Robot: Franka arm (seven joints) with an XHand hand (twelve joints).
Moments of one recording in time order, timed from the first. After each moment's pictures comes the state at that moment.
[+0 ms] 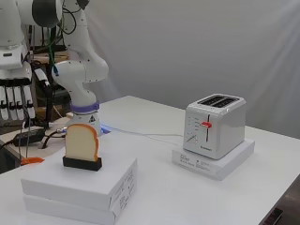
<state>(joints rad) -0.22 -0.15 -0.67 -2.01 -0.21 1.48 -1.11</state>
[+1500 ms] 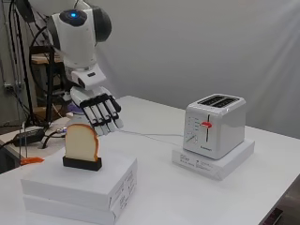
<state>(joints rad) 0.98 -0.39 -1.42 -2.08 -0.29 1.66 -0.96</state>
